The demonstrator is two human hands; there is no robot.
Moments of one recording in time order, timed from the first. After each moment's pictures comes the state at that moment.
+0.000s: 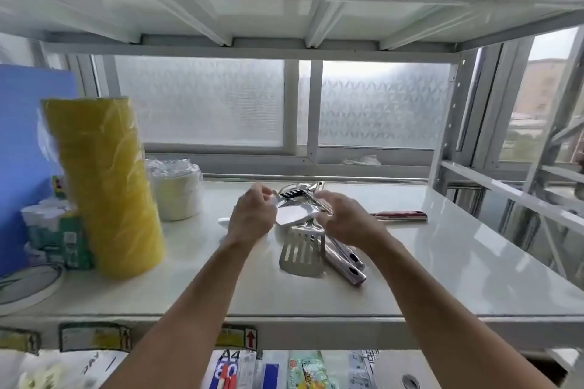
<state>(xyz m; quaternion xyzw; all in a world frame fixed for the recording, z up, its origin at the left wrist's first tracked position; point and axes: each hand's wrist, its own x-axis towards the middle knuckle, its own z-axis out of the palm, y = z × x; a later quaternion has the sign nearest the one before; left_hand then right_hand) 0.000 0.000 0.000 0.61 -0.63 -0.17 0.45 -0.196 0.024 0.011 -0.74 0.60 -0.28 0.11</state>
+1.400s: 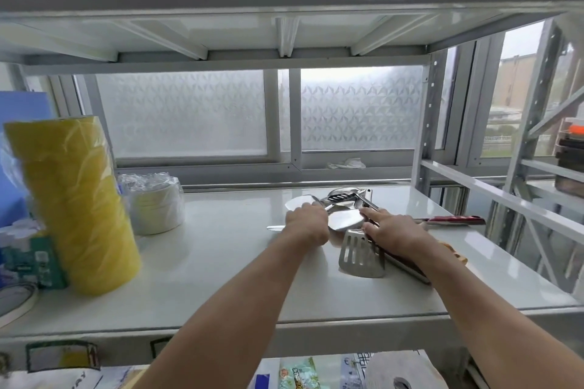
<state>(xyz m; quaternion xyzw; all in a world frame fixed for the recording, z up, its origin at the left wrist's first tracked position) -0.149 -0.005 0.007 0.63 -0.77 0.02 0.06 -0.335 0.019 -0.007 -0.65 0.75 -0.10 0.07</state>
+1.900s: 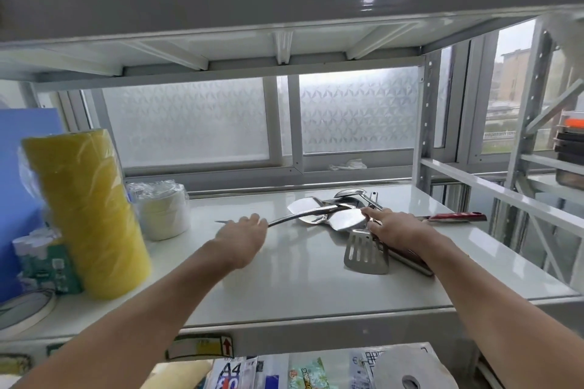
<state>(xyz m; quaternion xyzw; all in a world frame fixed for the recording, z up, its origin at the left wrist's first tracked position) -0.015 0.032 0.010 0.57 -0.80 0.20 -0.07 -0.345 0.014 -0.007 -0.65 0.74 -0.10 0.12</state>
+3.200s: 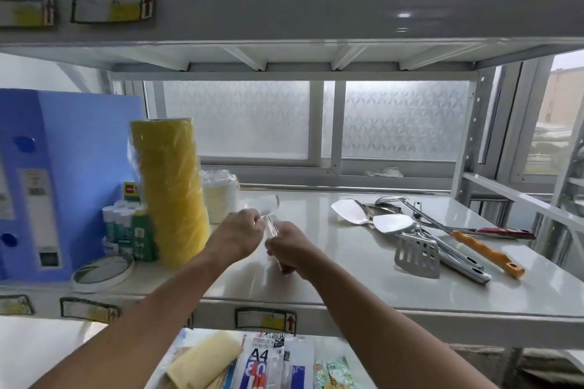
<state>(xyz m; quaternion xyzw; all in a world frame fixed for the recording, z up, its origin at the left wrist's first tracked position) 0.086 0.080 0.017 0.66 -0.69 -0.05 0.29 -0.044 0.070 -0.007 -0.69 0.50 -0.35 0.40</state>
